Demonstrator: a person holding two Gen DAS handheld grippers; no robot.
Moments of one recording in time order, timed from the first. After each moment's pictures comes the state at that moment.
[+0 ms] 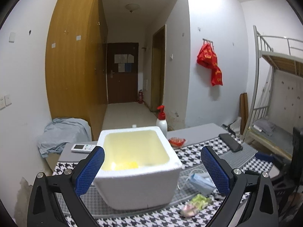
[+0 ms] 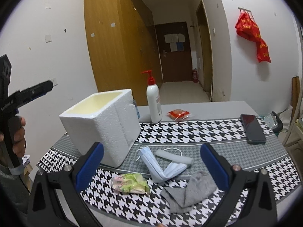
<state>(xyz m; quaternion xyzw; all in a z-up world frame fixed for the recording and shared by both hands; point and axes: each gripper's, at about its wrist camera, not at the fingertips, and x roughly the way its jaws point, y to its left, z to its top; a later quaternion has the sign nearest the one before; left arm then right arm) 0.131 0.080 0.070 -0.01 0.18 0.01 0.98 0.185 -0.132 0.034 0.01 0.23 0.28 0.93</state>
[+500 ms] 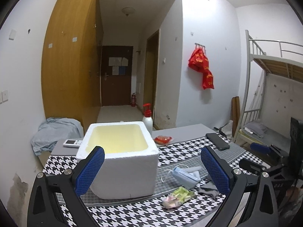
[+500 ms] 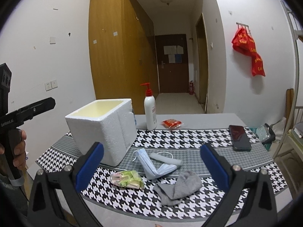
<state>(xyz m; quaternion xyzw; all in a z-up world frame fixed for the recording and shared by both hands) 0.093 0.050 0.052 -0.02 0.15 -0.02 0.99 0.150 -0.149 0.045 -0.01 0.18 0.27 0.95</state>
